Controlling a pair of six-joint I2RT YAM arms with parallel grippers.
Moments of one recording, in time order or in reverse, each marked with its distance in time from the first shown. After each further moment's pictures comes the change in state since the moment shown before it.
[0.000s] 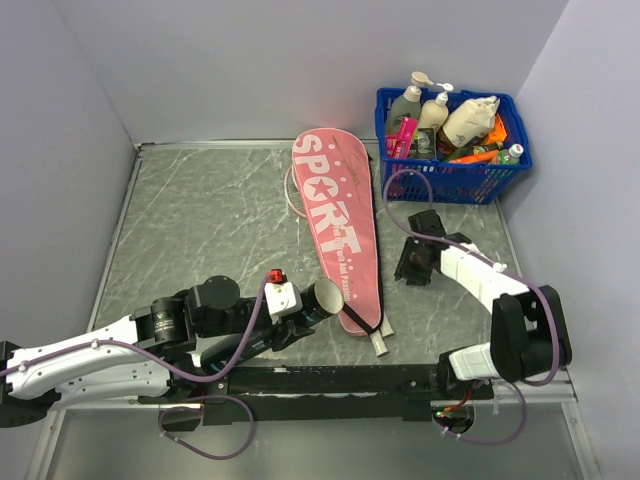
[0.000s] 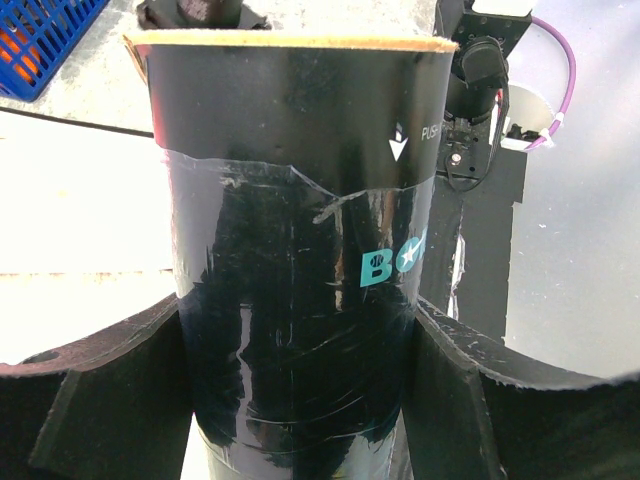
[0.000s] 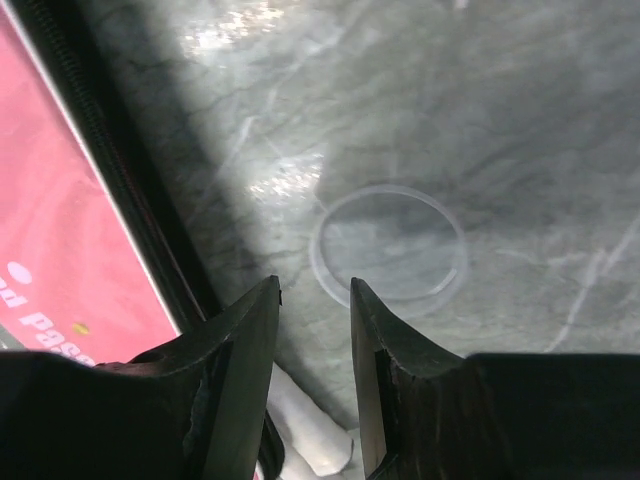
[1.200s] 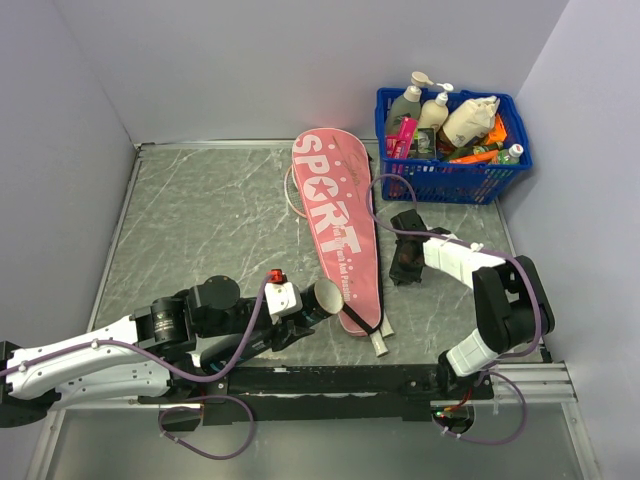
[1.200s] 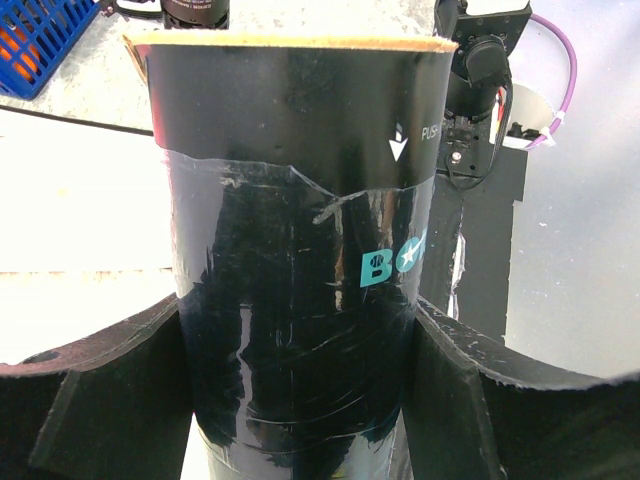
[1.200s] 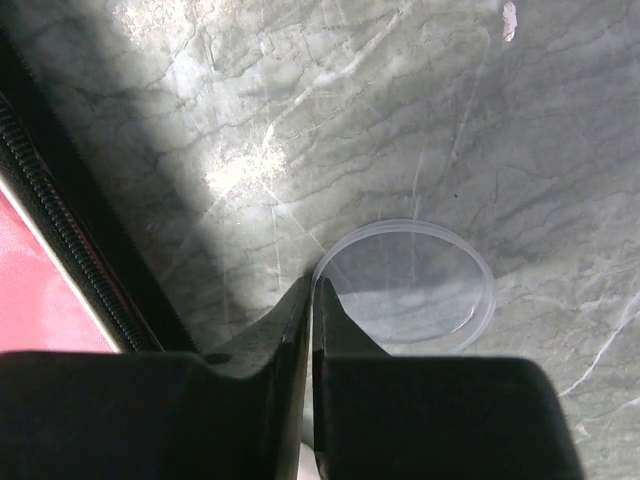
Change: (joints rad) left arm 0.000 0.000 0.000 -0.003 -0.001 0.000; right arm 0.082 0.190 0.056 0.030 0.098 0.022
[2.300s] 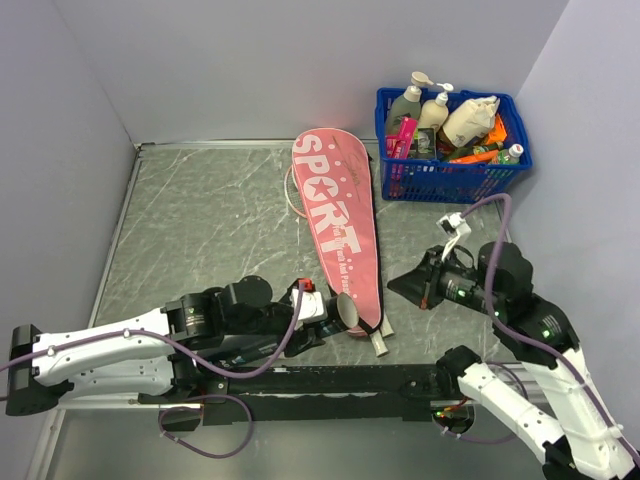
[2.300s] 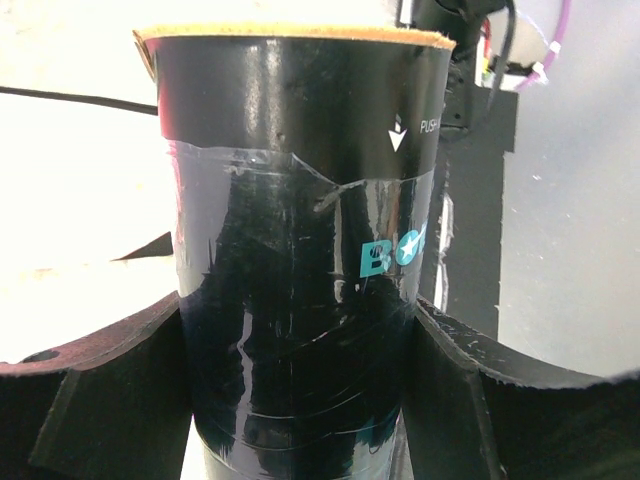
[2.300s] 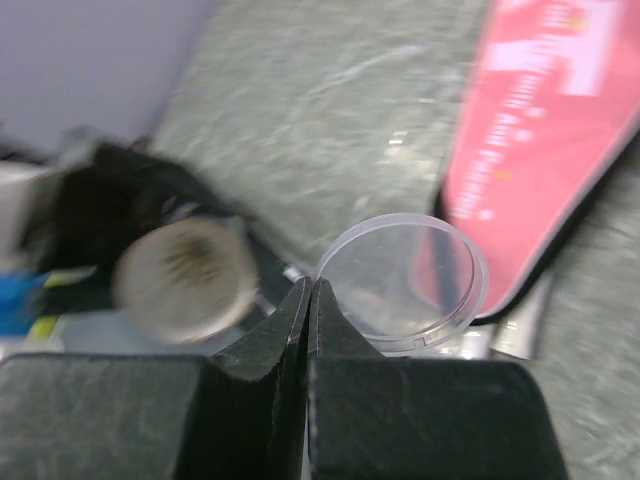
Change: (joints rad) left arm -0.009 0.156 0.000 0.021 0.068 0.018; right arm 0.207 -0.933 0.188 -0.275 -0.460 -0.145
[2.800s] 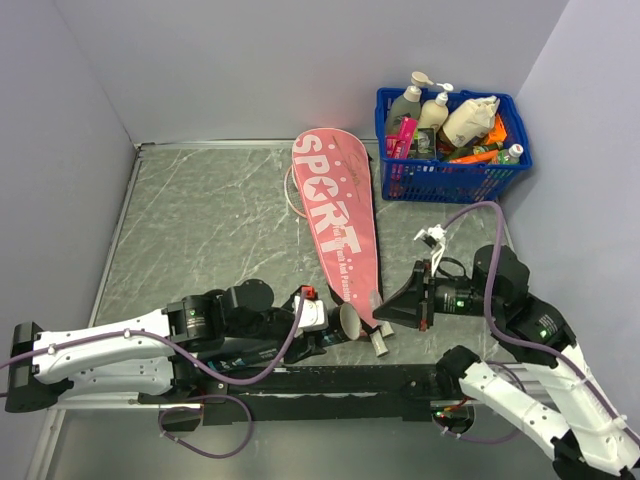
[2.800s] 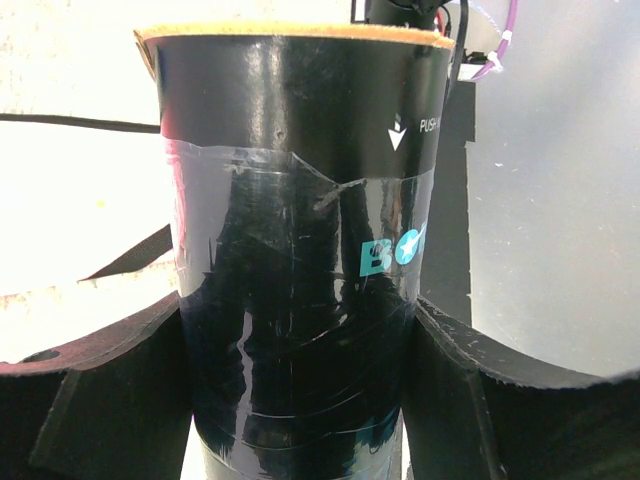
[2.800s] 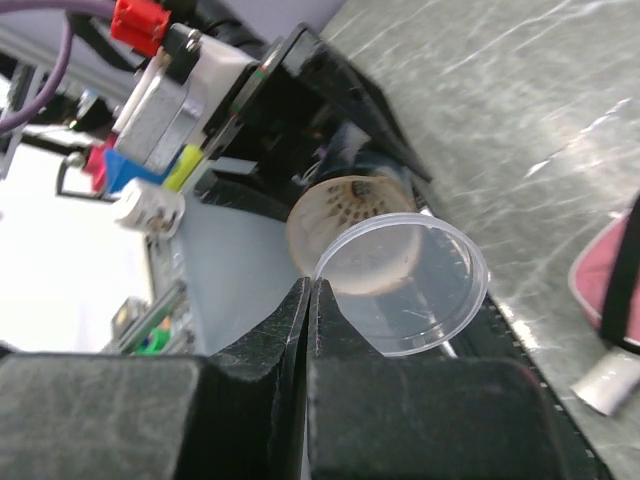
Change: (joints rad) left arm -0.033 0.011 0.000 0.004 0.053 0.013; right arm 0.093 -0.026 -0.018 0.080 -0.344 0.034
